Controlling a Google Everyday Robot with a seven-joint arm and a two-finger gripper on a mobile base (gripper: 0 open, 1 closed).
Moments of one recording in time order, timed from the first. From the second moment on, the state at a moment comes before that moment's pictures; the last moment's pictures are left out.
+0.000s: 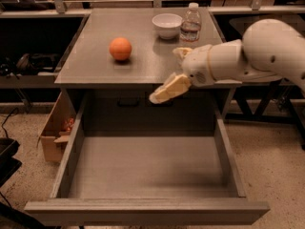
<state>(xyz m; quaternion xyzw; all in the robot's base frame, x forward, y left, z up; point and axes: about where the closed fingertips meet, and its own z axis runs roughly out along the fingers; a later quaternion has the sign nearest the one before) 0.593 -0.041 0.889 -0.51 0.69 0.22 0.46</state>
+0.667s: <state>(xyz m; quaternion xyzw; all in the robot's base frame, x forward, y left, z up) 0.632 0.060 0.932 -0.50 0.70 0.20 0.47</state>
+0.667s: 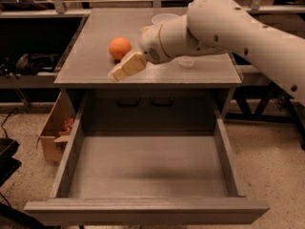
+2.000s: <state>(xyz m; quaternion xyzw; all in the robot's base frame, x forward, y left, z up) 0.759 0.123 0.902 -0.48 0.74 0.14 0.46</state>
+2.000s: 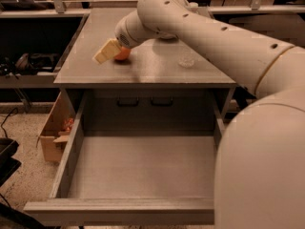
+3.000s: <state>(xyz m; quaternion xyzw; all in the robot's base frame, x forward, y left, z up) 0.808 0.114 0.848 -0.48 0.76 0.12 0.42</state>
